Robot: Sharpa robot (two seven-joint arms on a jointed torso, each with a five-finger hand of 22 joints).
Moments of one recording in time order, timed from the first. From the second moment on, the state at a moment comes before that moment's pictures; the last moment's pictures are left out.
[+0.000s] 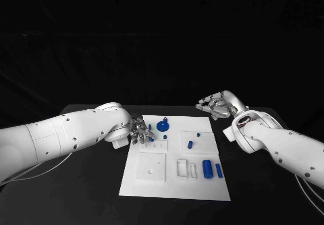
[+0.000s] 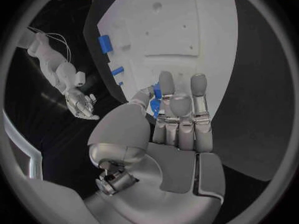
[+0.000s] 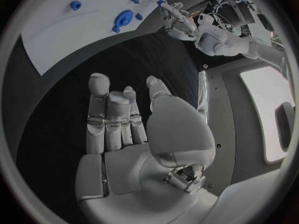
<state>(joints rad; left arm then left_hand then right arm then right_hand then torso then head) 1.46 -0.55 -0.23 1.23 -0.84 0.07 -0.50 1.11 0.11 0.12 -0.05 0.53 1.22 0.04 0.08 0.55 1.46 -0.06 0.51 0.20 1.39 -0.13 1.20 0.56 0.02 1.29 -0.15 0.38 1.31 1.00 -0.79 0.36 1.38 -1.16 -0.48 0.01 1.28 -0.08 -0.03 0.09 0.41 1.13 0.09 0.06 0.07 1.15 -0.01 0.93 0.95 1.43 -0.07 0.98 1.00 0.11 1.46 -0.10 0.43 1.28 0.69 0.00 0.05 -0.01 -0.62</state>
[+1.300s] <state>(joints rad) 1.44 -0.53 -0.24 1.28 -0.97 -0.03 -0.55 1.09 0.09 0.13 -0.06 0.54 1.23 0.04 0.07 0.53 1.47 -0.07 0.52 0.19 1.40 -0.13 1.20 0.57 0.02 1.29 -0.15 0.39 1.31 1.00 -0.79 0.37 1.37 -1.15 -0.49 0.02 1.28 -0.08 -0.03 0.09 0.41 1.13 0.09 0.06 0.07 1.15 -0.01 0.93 0.95 1.43 -0.07 0.98 1.00 0.11 1.46 -0.10 0.43 1.28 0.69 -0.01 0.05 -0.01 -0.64</state>
